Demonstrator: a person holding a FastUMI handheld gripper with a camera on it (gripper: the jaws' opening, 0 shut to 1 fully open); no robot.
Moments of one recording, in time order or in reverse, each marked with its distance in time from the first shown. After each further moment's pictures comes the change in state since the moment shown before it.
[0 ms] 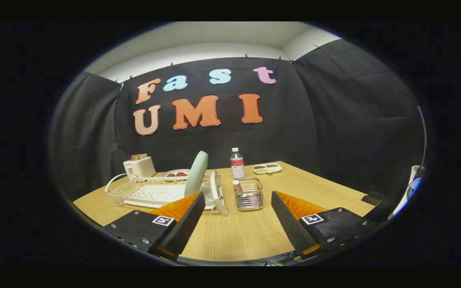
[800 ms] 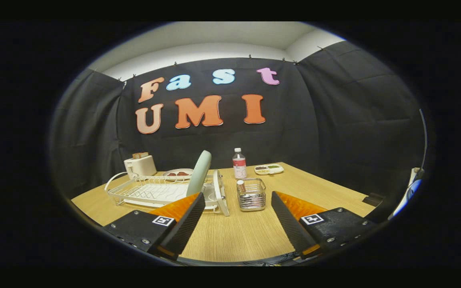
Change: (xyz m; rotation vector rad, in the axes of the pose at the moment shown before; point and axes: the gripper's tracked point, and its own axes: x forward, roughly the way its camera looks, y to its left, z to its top) arm 0.000 0.009 -0.002 -0.025 0.000 0.013
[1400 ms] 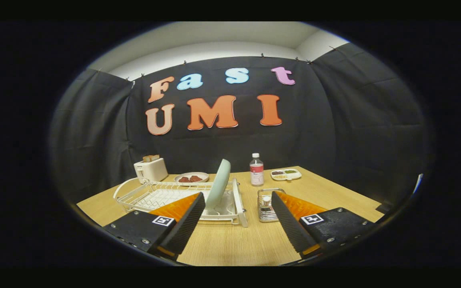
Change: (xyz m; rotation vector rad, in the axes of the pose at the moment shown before) arm 0.045 0.050 0.040 -0.014 0.003 0.098
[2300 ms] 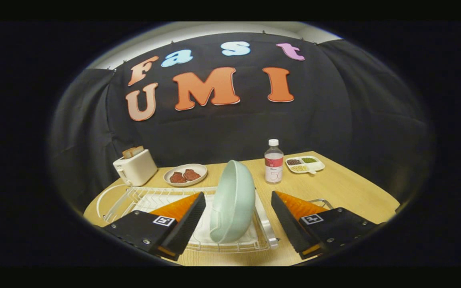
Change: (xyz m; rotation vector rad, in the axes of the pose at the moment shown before) arm 0.163 0.034 -0.030 0.075 0.252 -0.050
